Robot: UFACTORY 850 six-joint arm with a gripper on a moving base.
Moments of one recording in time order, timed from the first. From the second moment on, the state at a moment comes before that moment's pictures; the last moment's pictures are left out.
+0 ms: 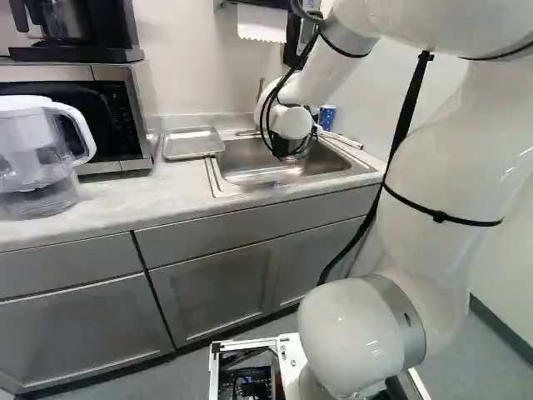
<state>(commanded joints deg) 6.1 -6.0 -46.4 26.7 31.5 -17.8</state>
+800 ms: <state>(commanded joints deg) 6.2 -4.8 -45.2 26.7 32.9 -17.8</state>
